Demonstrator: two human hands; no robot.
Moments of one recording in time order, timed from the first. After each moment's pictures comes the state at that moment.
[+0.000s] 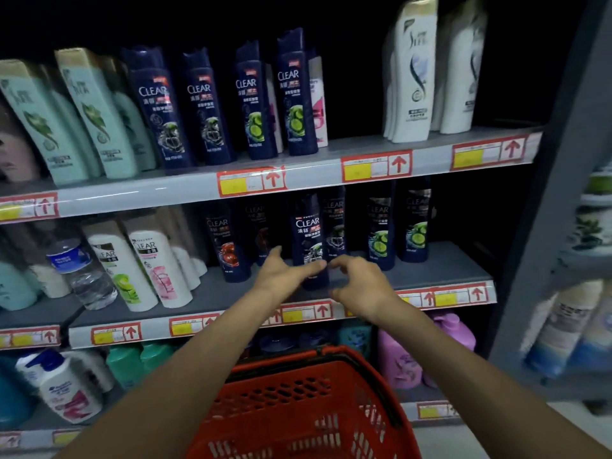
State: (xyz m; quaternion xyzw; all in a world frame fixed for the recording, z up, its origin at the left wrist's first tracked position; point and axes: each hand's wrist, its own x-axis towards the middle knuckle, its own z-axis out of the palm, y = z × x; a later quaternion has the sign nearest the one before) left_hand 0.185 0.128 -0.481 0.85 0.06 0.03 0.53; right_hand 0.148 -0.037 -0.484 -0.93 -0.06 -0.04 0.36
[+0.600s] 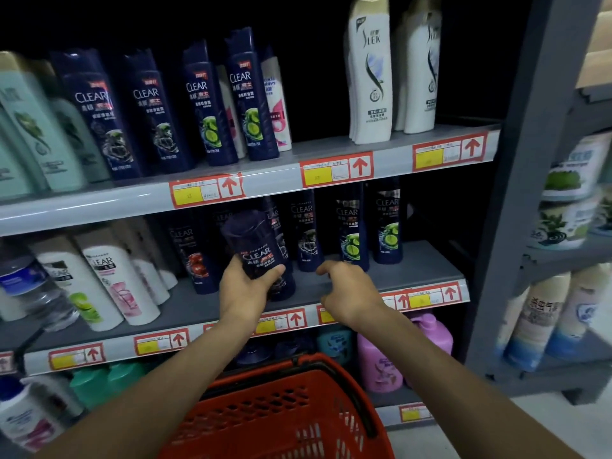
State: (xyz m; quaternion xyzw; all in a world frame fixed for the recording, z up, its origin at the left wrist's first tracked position) left_hand 0.182 0.117 -0.503 0.79 0.03 0.20 0.57; right_hand 0.171 -0.068 -0.504 -0.95 -0.04 -0.06 0.31
